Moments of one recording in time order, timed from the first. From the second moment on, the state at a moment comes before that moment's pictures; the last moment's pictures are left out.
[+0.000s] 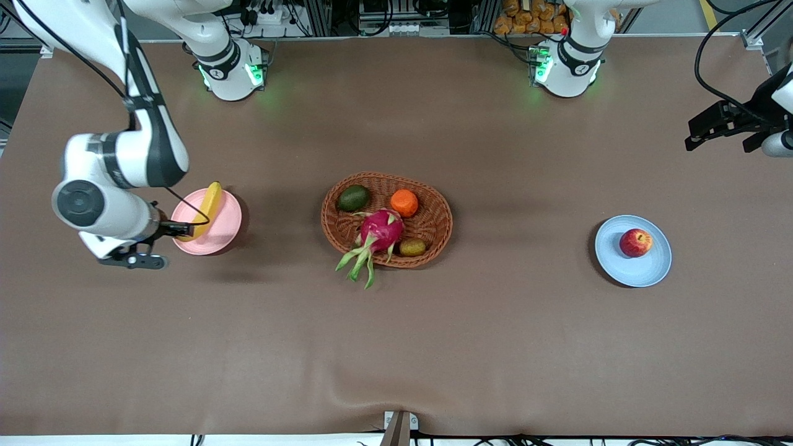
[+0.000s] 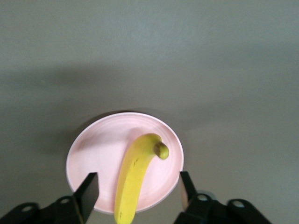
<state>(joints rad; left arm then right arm) 0.04 -0.06 -0.06 -1.60 -0.01 1.52 0.02 0.14 0.28 -0.10 -1.84 -0.15 1.91 0.20</state>
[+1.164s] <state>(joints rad) 0.04 -0.06 -0.06 -1.60 -0.01 1.52 0.02 0.13 0.02 -0.11 -1.39 0.02 1.32 -0.01</state>
